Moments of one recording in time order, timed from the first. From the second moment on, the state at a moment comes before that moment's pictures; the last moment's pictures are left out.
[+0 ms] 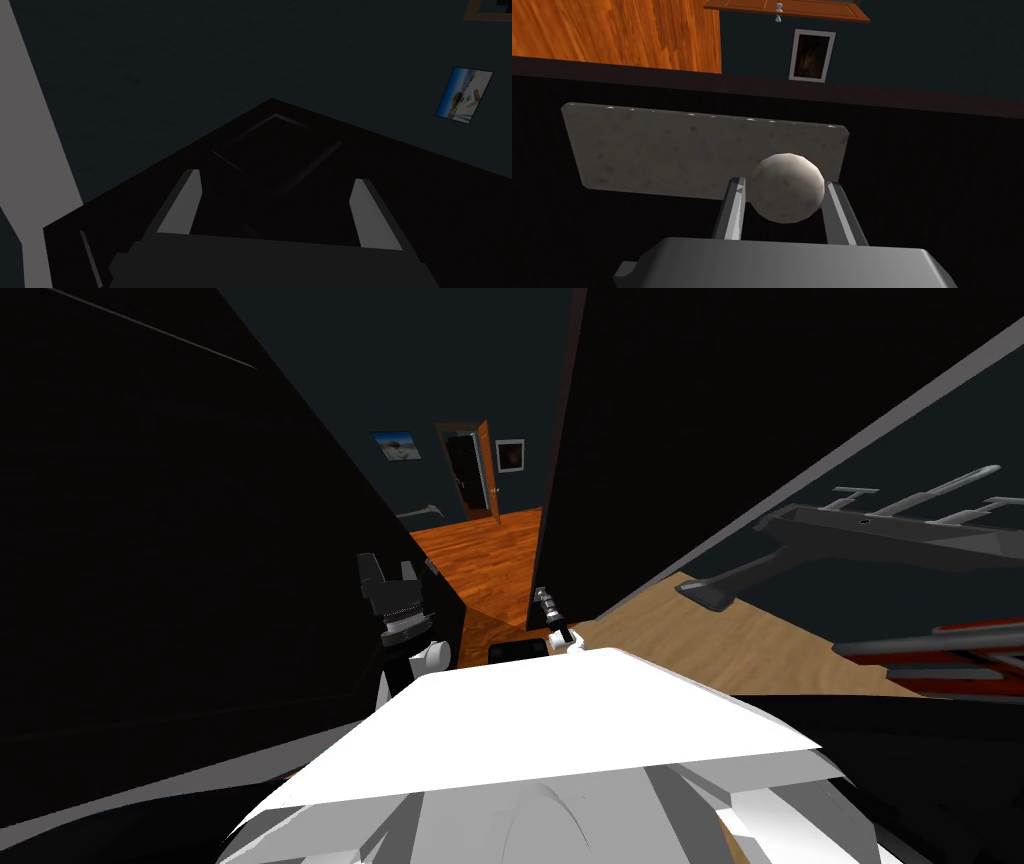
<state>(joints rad) 0.00 -0.04 0.07 -0.80 0.03 -0.76 -0.02</state>
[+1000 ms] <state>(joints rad) 0.00 -0.07 -0.01 -0.82 -0.02 -0.75 0.00</state>
